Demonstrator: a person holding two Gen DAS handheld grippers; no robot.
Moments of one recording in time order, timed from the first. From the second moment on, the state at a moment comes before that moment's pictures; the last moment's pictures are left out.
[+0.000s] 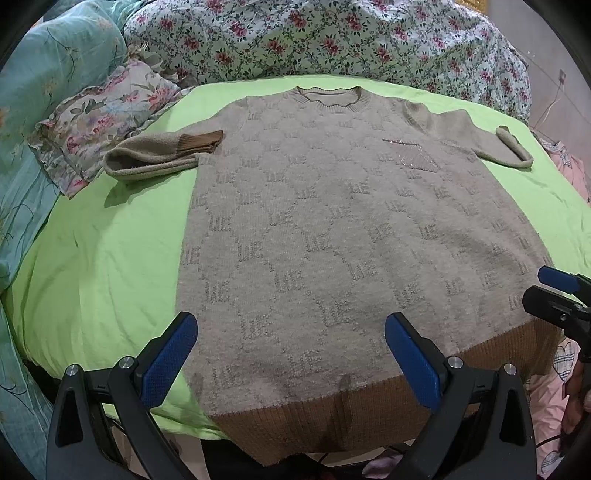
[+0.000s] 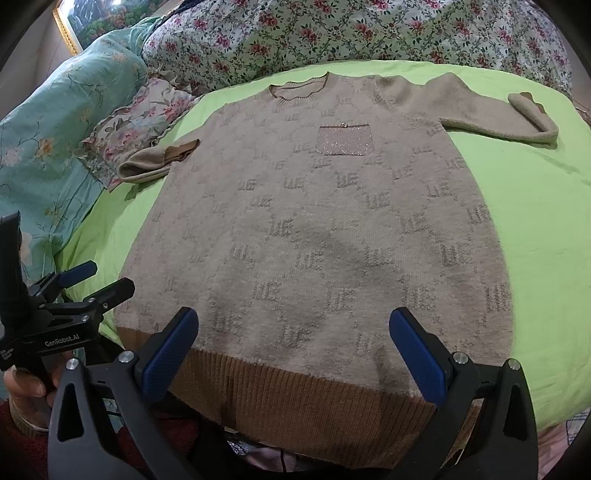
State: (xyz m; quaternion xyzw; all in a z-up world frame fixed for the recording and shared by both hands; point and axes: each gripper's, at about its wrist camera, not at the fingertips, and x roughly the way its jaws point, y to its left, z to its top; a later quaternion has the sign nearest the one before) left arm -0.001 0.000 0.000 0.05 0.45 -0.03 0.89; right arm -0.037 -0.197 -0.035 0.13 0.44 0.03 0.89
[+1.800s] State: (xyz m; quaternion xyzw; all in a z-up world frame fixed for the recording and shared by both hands) left arm 0.020 -0.006 -0.004 0.05 0.45 -0.04 0.89; right arm -0.039 -0.203 -0.032 0.14 0.41 0.03 0.90
